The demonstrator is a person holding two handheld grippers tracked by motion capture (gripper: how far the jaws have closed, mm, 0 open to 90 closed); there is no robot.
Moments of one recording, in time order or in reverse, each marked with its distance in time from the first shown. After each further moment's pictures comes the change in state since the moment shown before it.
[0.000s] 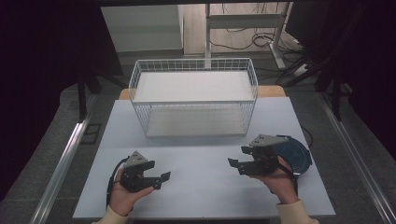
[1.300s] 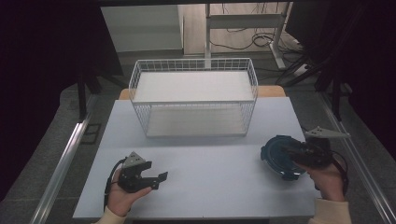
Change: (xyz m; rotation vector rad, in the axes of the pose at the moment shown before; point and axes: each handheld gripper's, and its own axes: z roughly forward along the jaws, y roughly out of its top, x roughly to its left) left arm 0.006 -0.004 -0.003 0.003 0.030 -0.003; right arm -0.093 -0.027 -0.080 -0.047 -0.218 0.171
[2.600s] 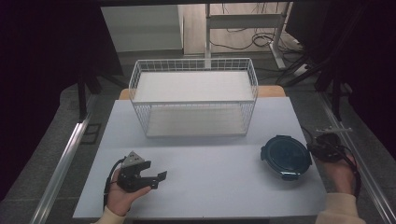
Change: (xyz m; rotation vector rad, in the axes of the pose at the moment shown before) left arm 0.003 -0.001 0.001 0.000 0.004 -0.011; right arm -0.085 -0.027 0.031 0.236 -0.300 0.035
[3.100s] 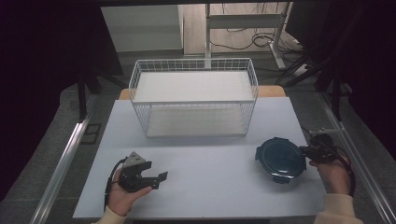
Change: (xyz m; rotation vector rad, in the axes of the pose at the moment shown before) left arm -0.001 0.000 0.003 0.008 -0.001 0.004; right arm 0.016 0.001 0.004 0.033 0.090 0.007
